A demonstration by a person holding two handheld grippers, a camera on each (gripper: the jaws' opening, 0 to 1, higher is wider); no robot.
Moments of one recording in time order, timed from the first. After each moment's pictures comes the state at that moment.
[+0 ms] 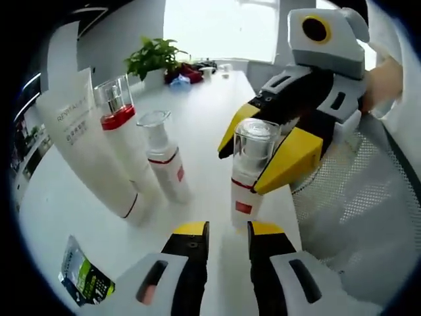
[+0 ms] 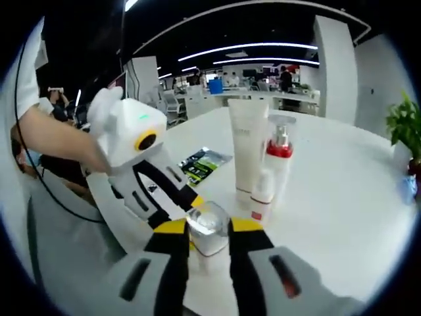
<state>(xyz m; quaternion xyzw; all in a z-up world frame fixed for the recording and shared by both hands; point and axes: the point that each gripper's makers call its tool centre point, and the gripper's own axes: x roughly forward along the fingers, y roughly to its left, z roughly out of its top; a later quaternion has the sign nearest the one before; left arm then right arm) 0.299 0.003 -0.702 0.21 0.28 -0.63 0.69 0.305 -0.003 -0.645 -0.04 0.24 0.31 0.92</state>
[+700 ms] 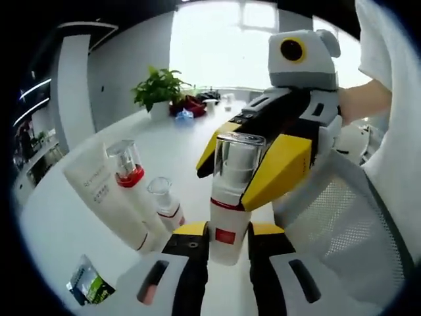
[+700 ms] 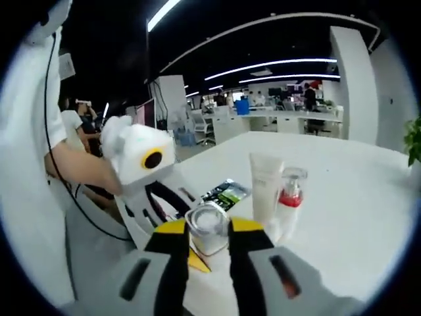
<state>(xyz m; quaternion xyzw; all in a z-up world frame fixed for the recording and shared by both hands) 0.291 -0.012 -0.633 0.15 0.21 -0.63 0.73 0.304 0.009 -0.576 -0.01 0.18 0.39 0.90</state>
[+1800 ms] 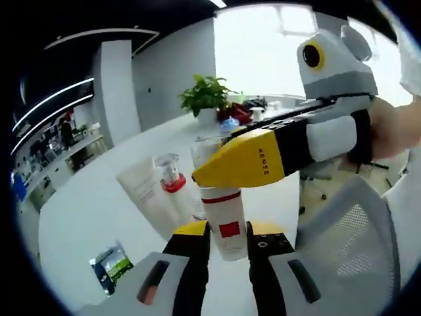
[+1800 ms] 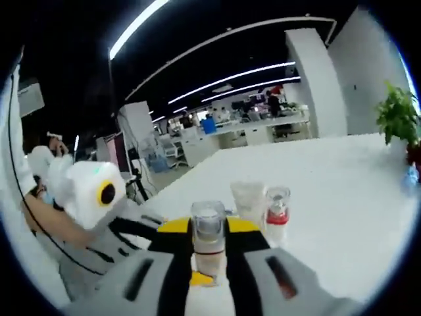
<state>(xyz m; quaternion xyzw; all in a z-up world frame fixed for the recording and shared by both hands) 0.298 0.007 -0.597 0.14 0.19 -0.54 0.81 0.315 0.018 -0.542 0.00 0.15 0.36 0.92</state>
